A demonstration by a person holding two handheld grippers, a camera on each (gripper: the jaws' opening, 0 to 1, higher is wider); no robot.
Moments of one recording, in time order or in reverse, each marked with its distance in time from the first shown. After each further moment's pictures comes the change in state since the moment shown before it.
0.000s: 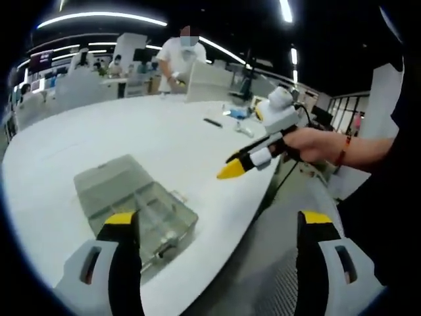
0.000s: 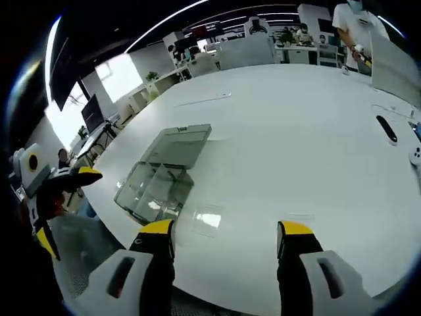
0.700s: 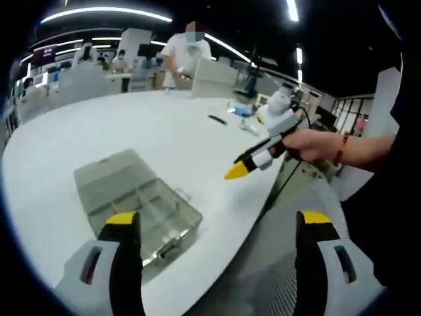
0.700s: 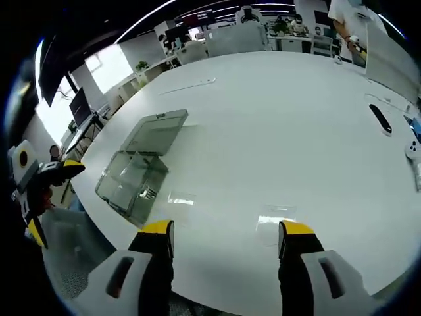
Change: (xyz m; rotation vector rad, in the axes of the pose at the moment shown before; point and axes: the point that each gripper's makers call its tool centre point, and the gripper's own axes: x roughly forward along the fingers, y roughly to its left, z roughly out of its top) left arm 0.009 0.009 0.000 -0.038 0.005 0.020; right arm 0.013 -0.036 -0.018 0.022 0.096 -0.047
